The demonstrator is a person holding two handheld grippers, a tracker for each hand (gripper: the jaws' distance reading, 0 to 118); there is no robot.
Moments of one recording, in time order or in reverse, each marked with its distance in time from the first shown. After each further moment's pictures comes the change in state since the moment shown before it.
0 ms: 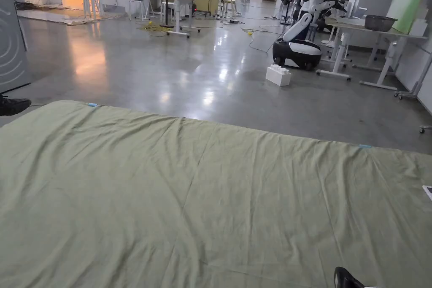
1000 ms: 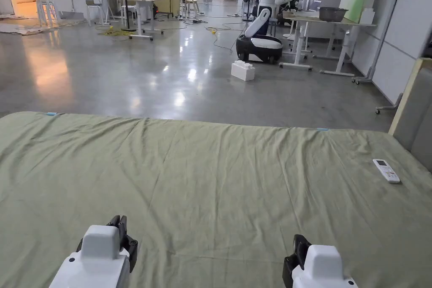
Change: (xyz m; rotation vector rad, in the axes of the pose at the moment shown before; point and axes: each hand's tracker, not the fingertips) left arm 0.311 -0.034 0.192 0.916 -0.335 0.192; right arm 0.013 -0.011 -0.006 0.005 -0.110 -0.099
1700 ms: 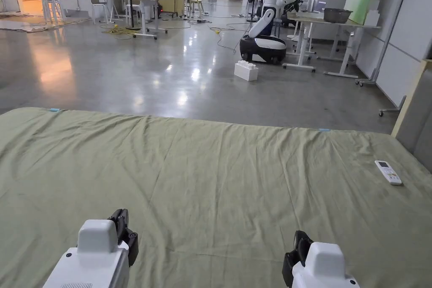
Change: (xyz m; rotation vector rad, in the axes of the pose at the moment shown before) left arm 0.000 0.004 0.008 0.026 -0.023 0.095; right arm 0.000 0.002 0.008 0.031 -0.004 -0.024
